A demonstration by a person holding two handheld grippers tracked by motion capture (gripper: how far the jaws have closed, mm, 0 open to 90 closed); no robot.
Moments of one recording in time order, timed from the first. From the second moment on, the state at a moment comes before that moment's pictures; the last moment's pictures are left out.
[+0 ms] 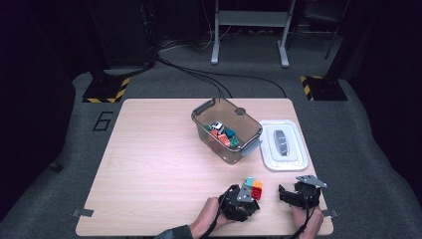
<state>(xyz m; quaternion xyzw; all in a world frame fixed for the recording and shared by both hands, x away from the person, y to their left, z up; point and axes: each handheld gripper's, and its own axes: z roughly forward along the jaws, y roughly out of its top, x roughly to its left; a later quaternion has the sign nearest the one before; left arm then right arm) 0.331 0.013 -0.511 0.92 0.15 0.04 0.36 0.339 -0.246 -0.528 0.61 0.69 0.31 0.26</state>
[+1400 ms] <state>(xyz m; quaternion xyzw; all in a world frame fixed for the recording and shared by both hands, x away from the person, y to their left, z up) 0.397 0.132 -0.459 0.88 0.26 0.12 0.39 0.339 -0.246 -0.528 0.61 0.69 0.31 0.26</state>
